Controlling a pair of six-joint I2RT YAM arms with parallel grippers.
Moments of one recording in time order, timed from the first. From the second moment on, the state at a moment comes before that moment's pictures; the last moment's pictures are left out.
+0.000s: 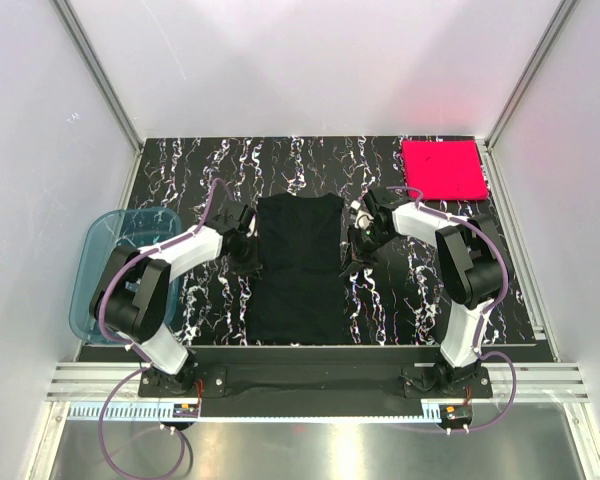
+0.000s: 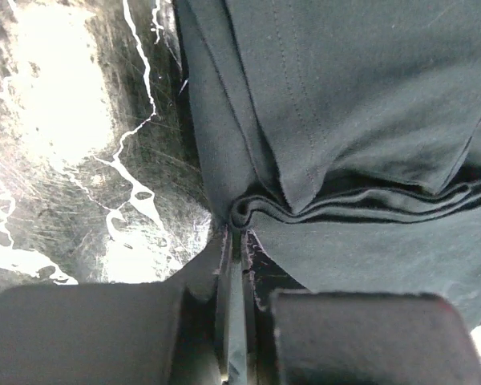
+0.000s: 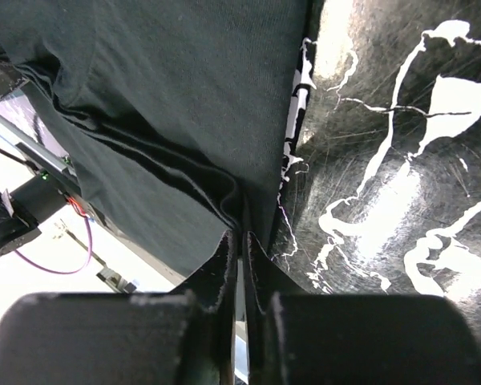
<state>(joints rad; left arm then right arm) -0.41 1.63 0.94 -0.52 0.16 -0.47 0.38 1.90 1.19 -0.64 -0.61 0.39</state>
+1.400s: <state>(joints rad) -0.49 1.20 0.45 -0.35 0.29 -0.86 0.54 1.82 0.88 -0.56 -0.72 0.49</state>
